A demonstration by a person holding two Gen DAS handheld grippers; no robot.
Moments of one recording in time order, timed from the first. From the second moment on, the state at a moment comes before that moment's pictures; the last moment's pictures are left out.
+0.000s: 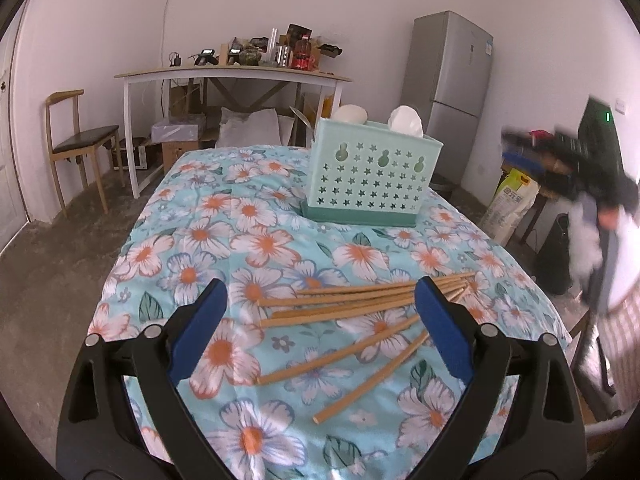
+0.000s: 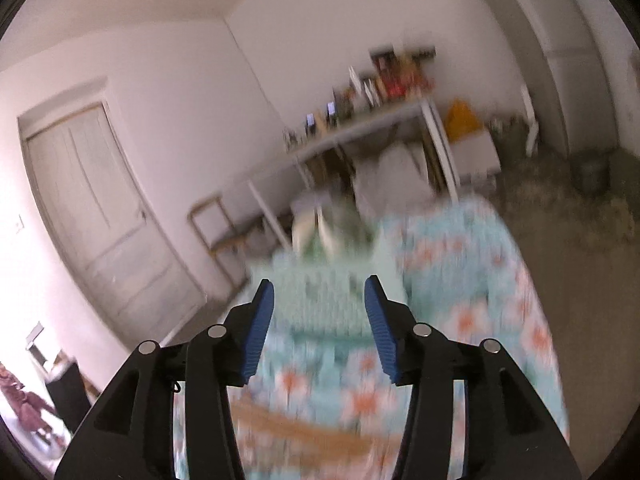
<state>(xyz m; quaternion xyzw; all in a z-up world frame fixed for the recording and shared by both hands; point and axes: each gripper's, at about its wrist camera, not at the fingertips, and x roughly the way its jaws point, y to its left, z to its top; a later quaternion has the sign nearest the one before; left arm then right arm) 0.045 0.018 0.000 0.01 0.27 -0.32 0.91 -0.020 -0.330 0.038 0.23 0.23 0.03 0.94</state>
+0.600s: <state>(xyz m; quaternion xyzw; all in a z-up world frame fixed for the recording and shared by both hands) 0.016 -0.006 -0.046 0.03 0.35 -0.34 0.87 -0.033 -0.273 -0.095 0.44 0.39 0.09 0.80</state>
